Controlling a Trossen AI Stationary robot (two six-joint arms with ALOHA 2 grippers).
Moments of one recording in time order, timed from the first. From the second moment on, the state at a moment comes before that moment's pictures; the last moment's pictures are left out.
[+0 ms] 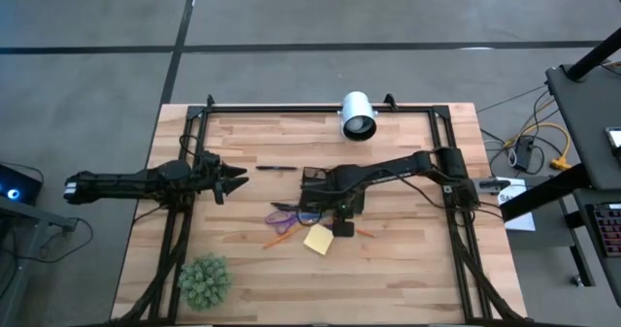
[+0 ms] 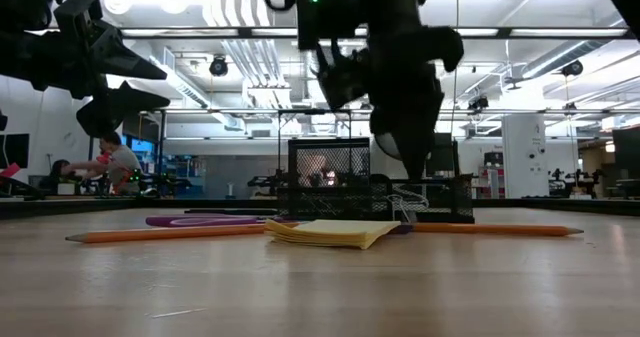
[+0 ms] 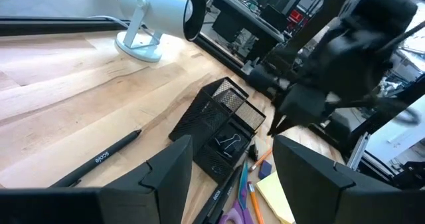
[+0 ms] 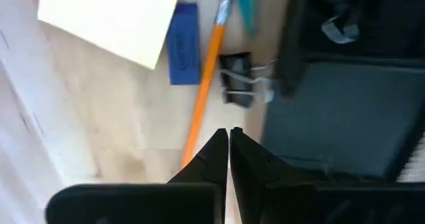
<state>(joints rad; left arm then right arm) 0.02 0.21 0.11 -0.11 -0.21 -0.61 0.09 2.09 1.66 -1.18 -0.17 0.19</state>
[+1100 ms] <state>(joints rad) 0.02 0.21 0.11 -0.11 -0.21 -0.61 0.09 2.09 1.58 -1.04 -0.05 0.10</state>
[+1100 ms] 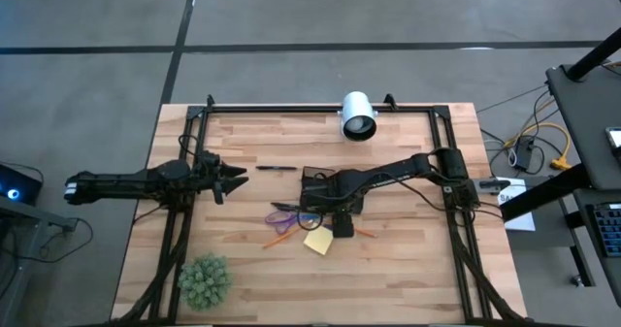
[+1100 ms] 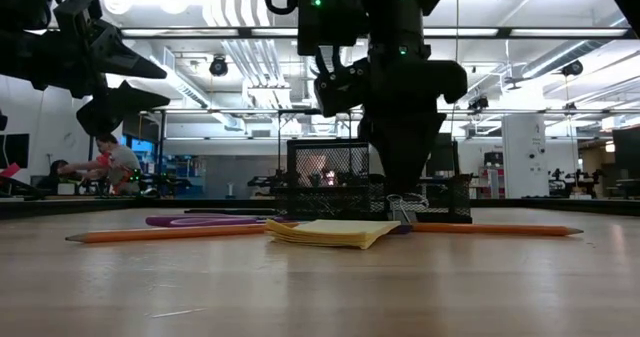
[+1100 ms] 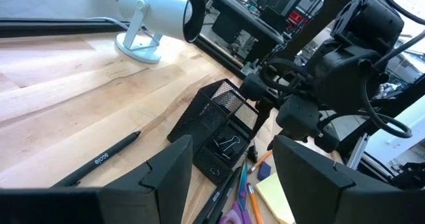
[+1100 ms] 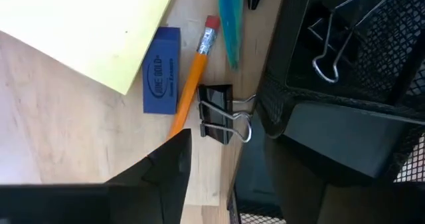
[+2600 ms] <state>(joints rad) 0.02 0.21 0.11 -0.11 -0.21 -0.61 0.10 2.10 1.57 -1.05 0.01 0.28</state>
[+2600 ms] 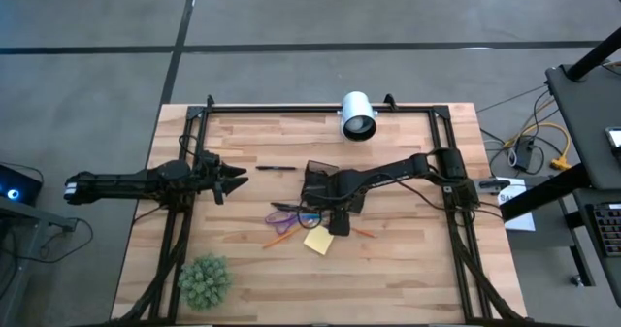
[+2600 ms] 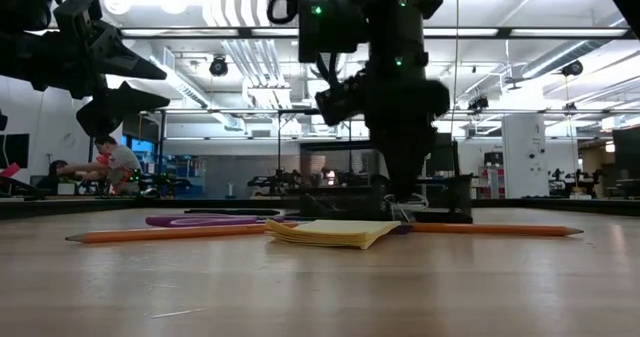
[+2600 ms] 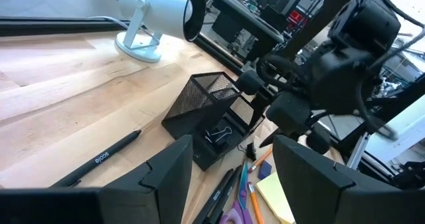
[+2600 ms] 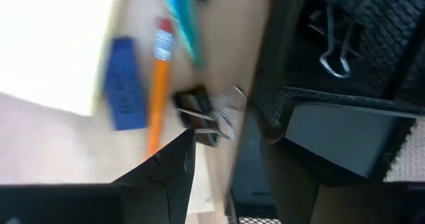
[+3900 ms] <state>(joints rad) 0.02 0.21 0.11 -0.11 -0.21 -0.52 0.14 2.14 1.60 -1.01 -0.03 0.34</state>
